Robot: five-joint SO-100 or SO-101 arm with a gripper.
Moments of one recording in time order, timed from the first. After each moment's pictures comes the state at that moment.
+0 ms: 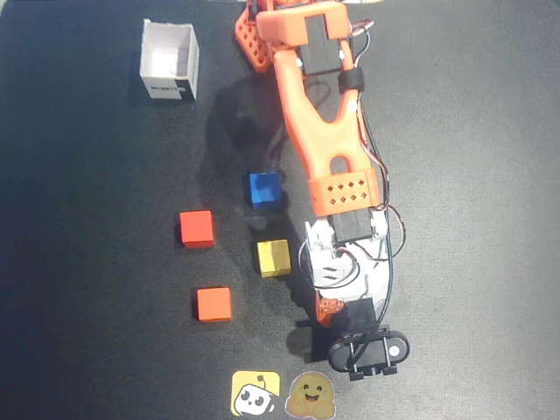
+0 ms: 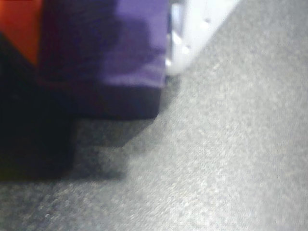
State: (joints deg) arm -17.0 62.1 87.7 45.1 95.1
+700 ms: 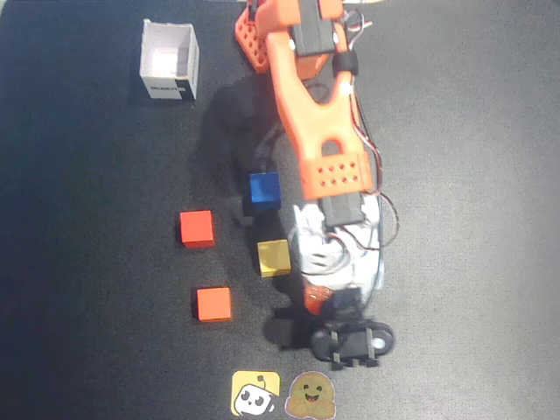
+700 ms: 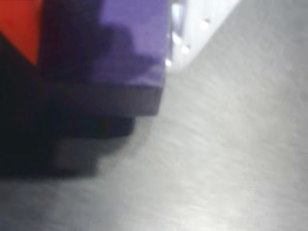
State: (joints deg) arm -13.8 72.6 91.4 51.8 96.5
